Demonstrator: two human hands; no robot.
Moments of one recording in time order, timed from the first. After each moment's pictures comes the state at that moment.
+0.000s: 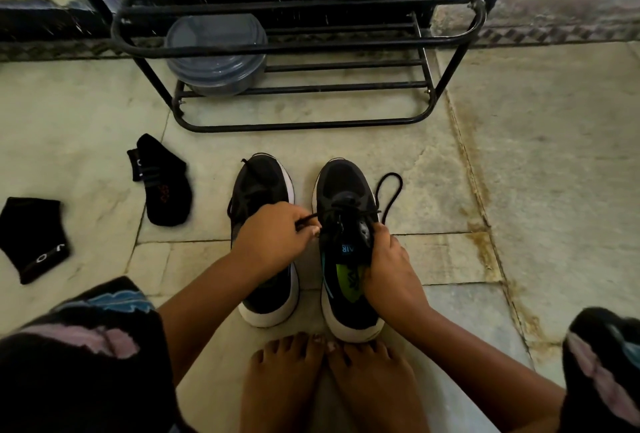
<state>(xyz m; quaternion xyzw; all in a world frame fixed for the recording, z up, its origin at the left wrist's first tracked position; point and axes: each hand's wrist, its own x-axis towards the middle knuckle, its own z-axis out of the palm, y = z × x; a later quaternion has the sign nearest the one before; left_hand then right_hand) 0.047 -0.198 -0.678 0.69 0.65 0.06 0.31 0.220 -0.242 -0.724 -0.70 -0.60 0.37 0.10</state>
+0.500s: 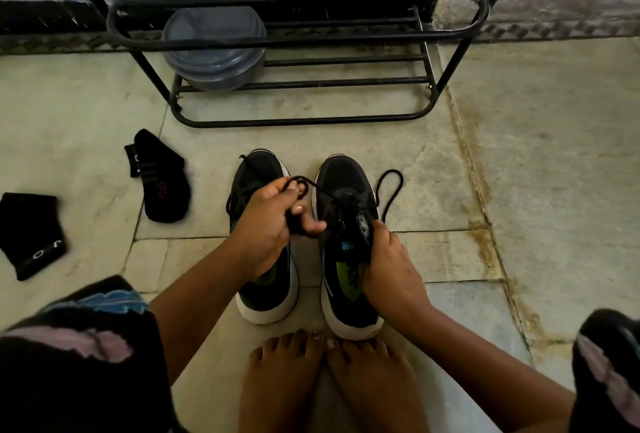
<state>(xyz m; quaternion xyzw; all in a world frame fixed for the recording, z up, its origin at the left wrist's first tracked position) 0.056 -0.193 -0.667 0.23 0.53 0.42 0.70 0.221 -0.242 -0.724 -0.70 -0.62 0.35 0.09</state>
